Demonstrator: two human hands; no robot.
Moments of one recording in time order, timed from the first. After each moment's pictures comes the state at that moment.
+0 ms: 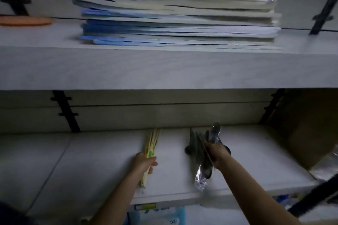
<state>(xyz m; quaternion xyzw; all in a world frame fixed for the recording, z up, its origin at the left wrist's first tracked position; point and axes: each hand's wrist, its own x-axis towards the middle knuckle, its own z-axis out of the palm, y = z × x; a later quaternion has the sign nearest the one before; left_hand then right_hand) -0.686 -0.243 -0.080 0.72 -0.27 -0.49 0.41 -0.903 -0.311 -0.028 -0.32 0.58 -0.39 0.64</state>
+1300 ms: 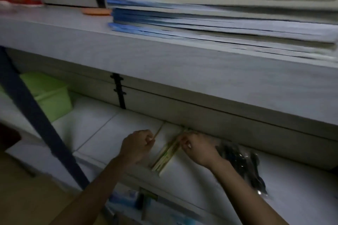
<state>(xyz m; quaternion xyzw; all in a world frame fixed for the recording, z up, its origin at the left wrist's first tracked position) -0.673 -0.197 -0.020 0.86 -0.45 -0.08 0.23 -0.838 -0.323 0.007 -0.94 0.27 -0.05 0.21</state>
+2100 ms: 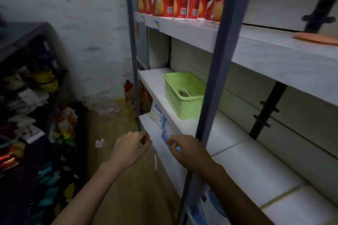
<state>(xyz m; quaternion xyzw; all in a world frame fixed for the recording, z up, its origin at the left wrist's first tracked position) -0.538 0.138 0.020 0.97 -0.14 0.09 0.16 -0.567 -0.046 0.033 -0.96 -0.13 0.00 0.25</state>
